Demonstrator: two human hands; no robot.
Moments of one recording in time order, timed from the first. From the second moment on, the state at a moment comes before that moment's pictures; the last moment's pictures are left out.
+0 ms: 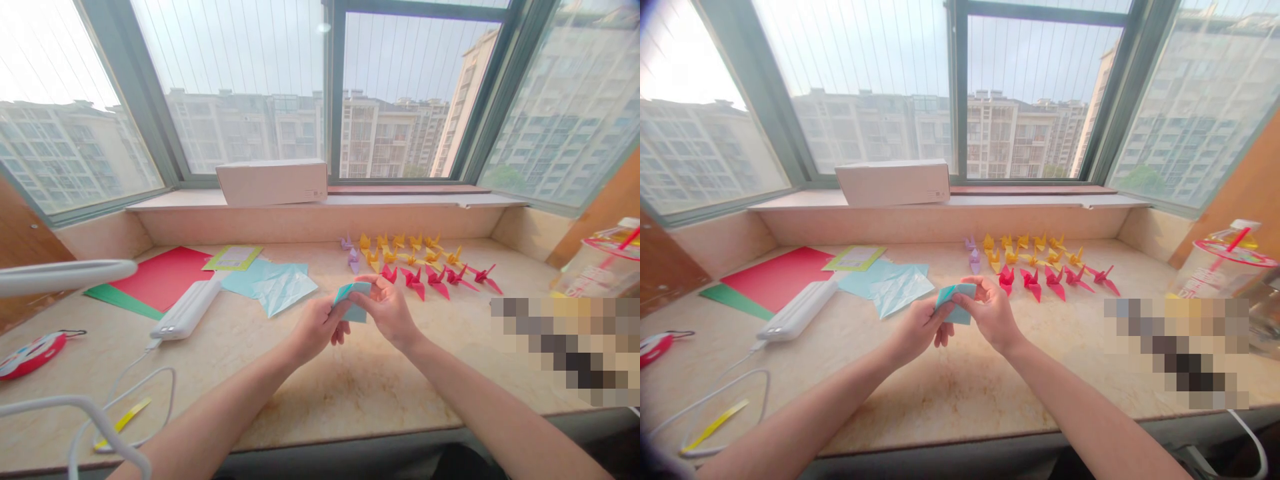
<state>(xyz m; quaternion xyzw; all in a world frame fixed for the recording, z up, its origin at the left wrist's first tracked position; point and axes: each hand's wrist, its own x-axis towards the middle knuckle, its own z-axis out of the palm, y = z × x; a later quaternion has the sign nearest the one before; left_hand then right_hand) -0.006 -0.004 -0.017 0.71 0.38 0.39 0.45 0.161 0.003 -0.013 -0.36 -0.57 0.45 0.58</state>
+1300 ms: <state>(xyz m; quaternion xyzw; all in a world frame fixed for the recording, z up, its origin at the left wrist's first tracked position) -0.009 -0.006 -0.001 0.70 0.41 0.39 0.44 0.162 -0.001 -0.017 -0.43 -0.66 0.36 0.50</state>
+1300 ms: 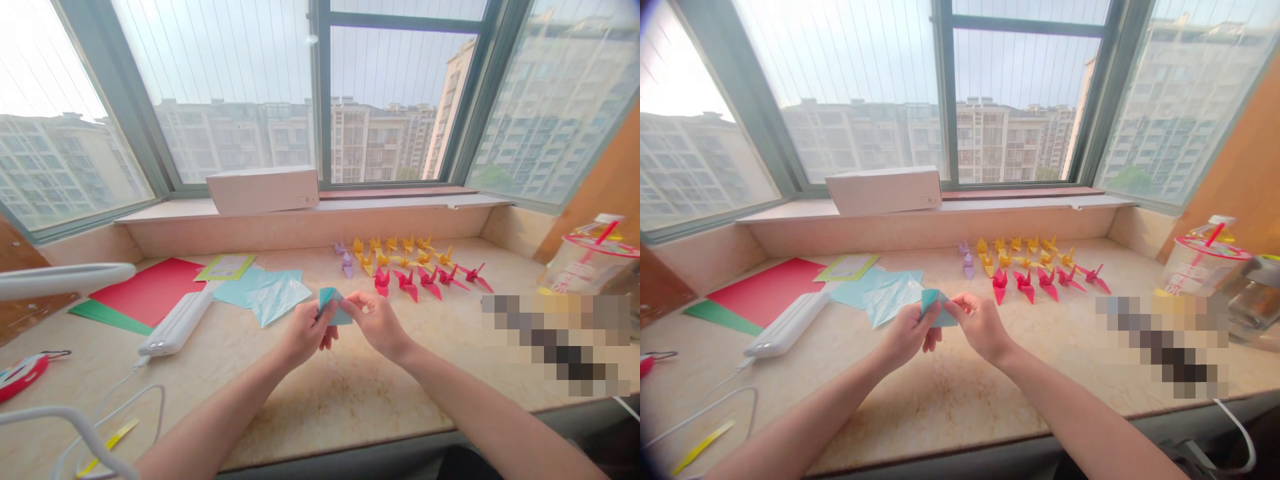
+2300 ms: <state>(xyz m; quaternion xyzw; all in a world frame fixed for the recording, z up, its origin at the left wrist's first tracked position) -0.015 -0.001 0.012 0.58 0.35 0.47 0.56 0.168 0.004 -0.012 -0.31 -0.68 0.30 0.60</state>
